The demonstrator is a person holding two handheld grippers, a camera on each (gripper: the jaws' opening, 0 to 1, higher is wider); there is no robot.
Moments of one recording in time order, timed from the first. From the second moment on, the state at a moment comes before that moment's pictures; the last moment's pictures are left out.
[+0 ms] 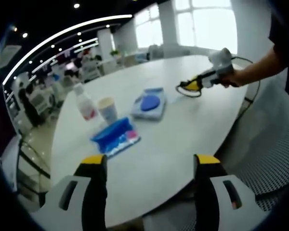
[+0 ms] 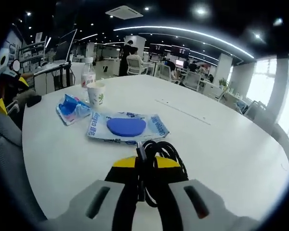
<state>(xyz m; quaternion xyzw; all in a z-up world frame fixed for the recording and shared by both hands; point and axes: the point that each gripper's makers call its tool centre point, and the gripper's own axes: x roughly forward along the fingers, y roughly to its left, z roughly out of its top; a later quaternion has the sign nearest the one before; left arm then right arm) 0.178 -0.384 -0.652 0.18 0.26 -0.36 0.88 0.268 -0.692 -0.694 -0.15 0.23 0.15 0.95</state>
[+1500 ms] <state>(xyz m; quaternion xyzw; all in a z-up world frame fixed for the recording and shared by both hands) 0.177 -0.383 -0.652 0.17 0.26 -0.36 0.88 0.217 -0.636 -0.768 -0.09 0.35 0.25 0.90</state>
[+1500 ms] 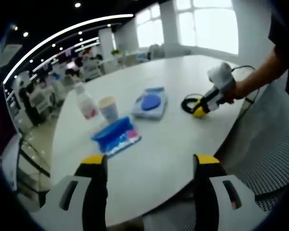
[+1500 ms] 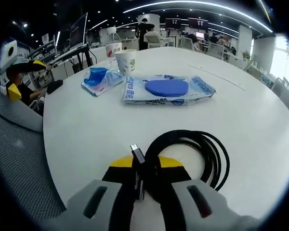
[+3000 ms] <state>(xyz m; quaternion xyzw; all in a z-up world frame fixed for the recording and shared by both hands) 0.179 -0.382 -0.656 0.18 0.26 -0.35 0.88 0.242 -0.652 -0.730 -0.11 0.31 0.24 0.91</state>
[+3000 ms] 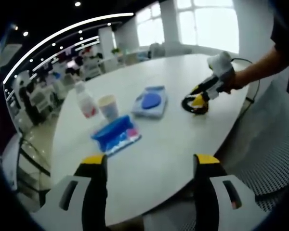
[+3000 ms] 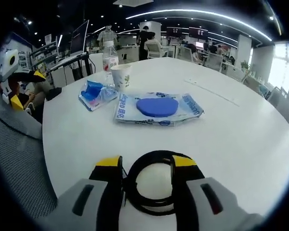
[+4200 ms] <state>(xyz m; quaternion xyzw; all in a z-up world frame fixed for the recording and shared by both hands) 0.177 -0.379 -0.659 0.17 0.28 -0.34 0.88 0.320 -0.691 -0.727 -0.13 0.31 0.22 0.92</state>
